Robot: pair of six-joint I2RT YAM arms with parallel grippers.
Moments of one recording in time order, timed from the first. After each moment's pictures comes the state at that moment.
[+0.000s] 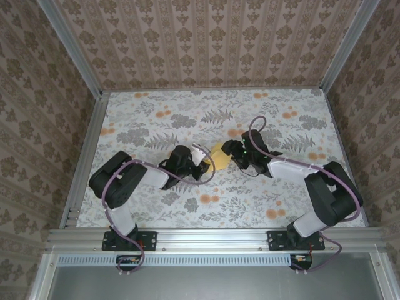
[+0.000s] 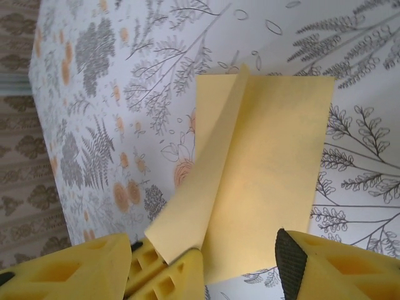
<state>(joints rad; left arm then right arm) -0.72 1.78 0.61 0.61 0.28 0.01 0.46 1.53 0.73 0.08 -0.19 1.13</state>
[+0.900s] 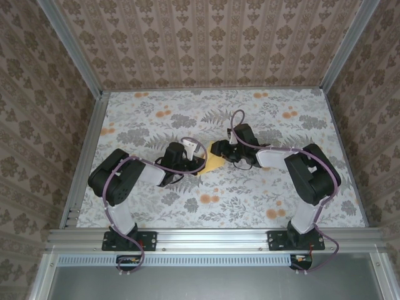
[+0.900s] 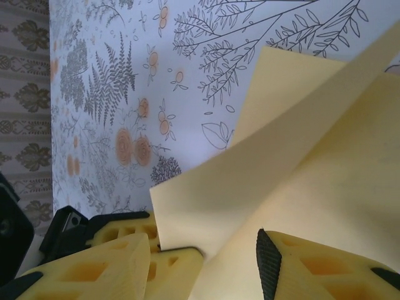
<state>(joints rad) -0.64 1.80 0.61 0.61 0.39 -0.35 0.46 1.80 0.91 0.16 -0.43 0.81</state>
